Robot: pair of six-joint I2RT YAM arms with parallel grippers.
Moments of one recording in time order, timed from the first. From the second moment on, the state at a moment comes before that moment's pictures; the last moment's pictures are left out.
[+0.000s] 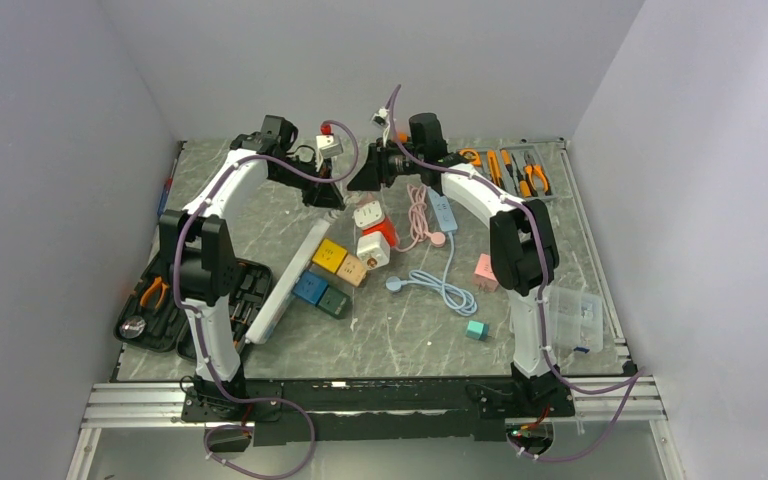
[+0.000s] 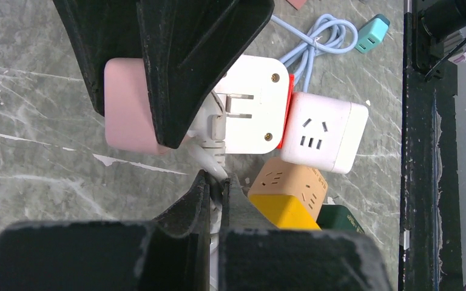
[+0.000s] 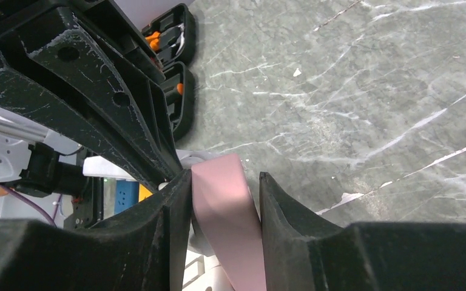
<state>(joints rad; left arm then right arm) -0.21 1.98 1.77 -0.92 1.06 0.75 0.44 2.16 1.77 -0.05 -0.94 0.22</state>
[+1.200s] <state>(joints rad) -0.22 1.97 1.65 -0.79 1.13 0.71 0.45 2.06 1.69 -0.13 -0.88 0.16</state>
